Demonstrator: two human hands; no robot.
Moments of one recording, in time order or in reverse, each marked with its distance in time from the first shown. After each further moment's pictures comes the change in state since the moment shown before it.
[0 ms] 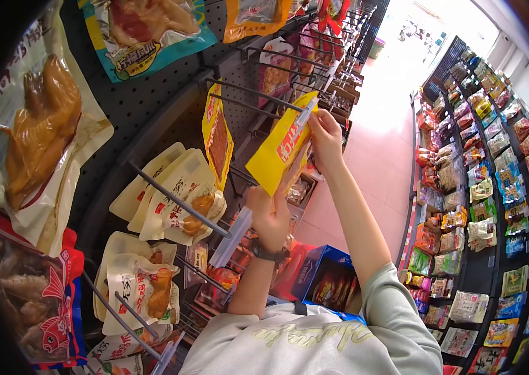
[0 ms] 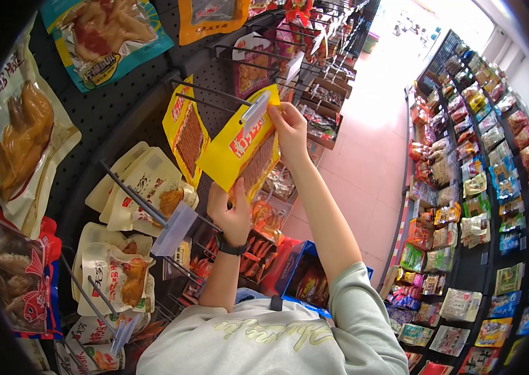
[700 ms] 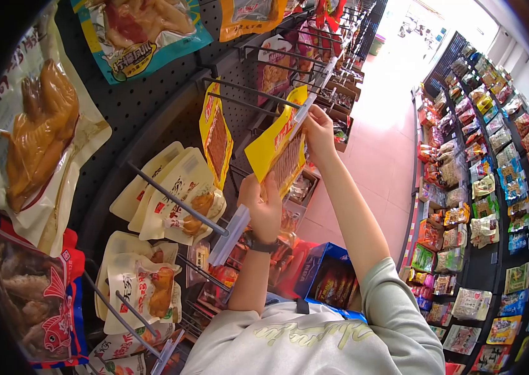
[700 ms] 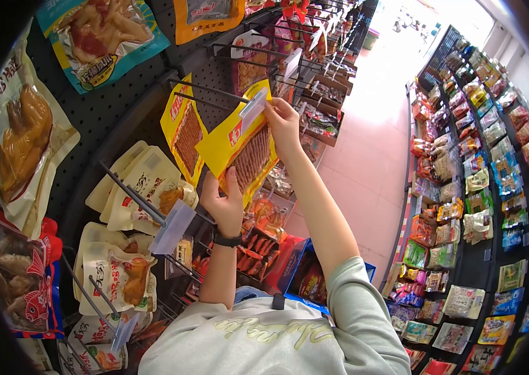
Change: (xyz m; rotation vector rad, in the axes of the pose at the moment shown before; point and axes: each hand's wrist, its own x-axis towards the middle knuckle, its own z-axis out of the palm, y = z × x) left_hand 0.010 -0.011 0.000 0.015 -0.021 -0.137; right_hand 0.015 0.018 0.002 0.006 0.048 0.060
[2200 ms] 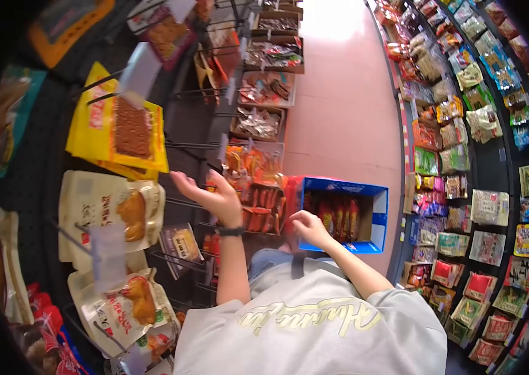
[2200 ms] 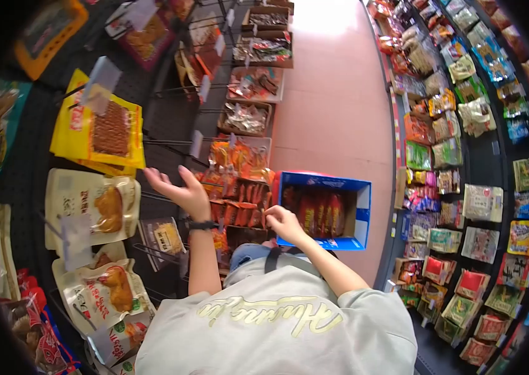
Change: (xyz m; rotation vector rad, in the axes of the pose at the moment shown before) left_hand -0.099 -0.051 0.022 0.222 -0.049 -0.006; right_hand -0.375 0.080 -0.148 -0.562 0.125 0.627
